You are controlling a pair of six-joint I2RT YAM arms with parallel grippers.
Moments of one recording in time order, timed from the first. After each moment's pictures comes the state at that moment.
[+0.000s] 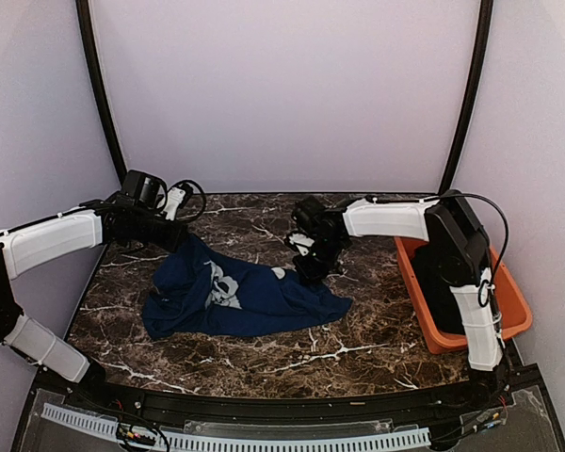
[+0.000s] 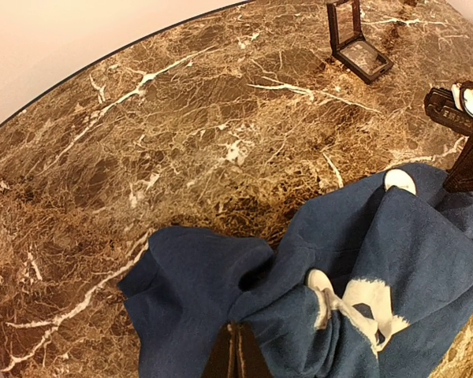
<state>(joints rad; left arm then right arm) -0.38 1.40 1.03 -0.42 0.05 0.07 0.77 2.23 1.74 -0.79 -0.17 0.18</state>
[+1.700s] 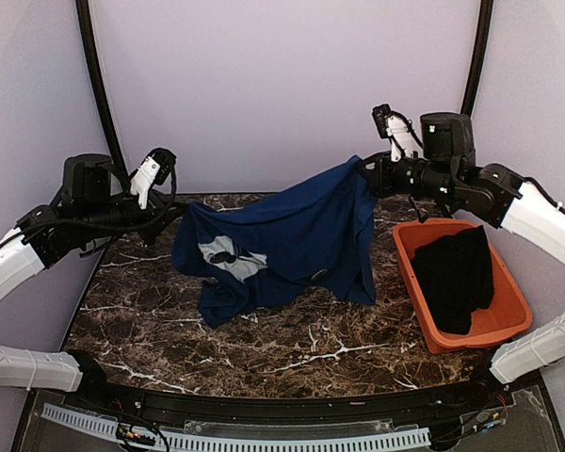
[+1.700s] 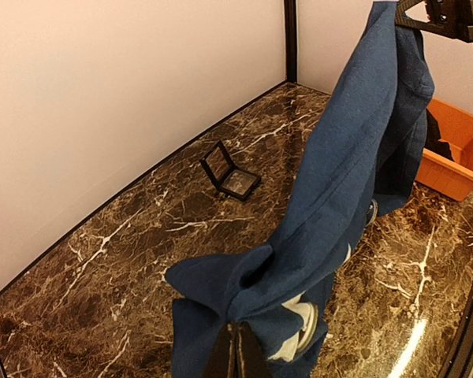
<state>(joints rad) -0.56 1.00 1.04 -0.43 0.16 0.18 0.74 1.28 1.34 -0.38 0.09 0.15</state>
